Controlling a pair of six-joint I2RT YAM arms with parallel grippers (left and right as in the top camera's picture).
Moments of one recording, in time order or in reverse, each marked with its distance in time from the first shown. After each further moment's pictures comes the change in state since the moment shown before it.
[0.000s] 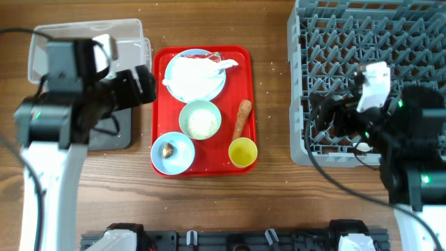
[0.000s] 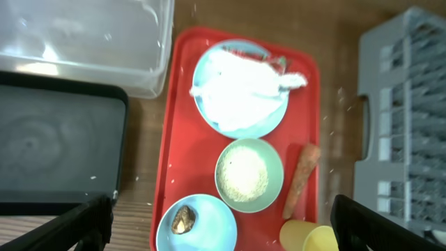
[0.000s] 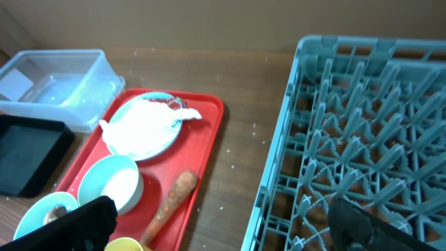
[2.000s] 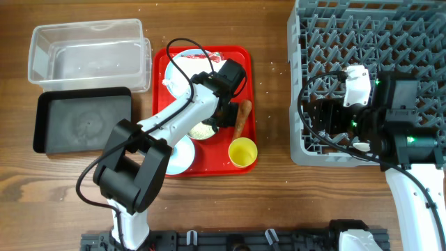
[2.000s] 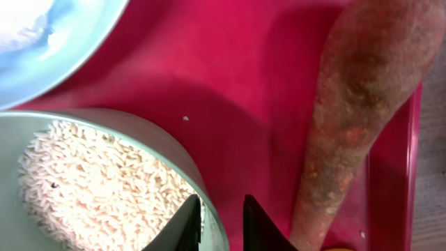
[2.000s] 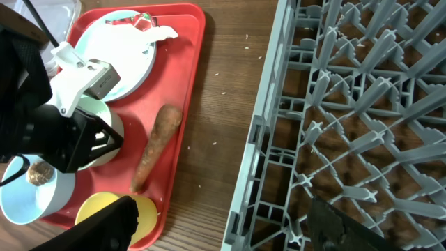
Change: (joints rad) left arm -0.530 0.679 -0.123 0.301 -0.130 -0.068; right arm 0.000 0.182 0.003 -0.149 0.029 0.000
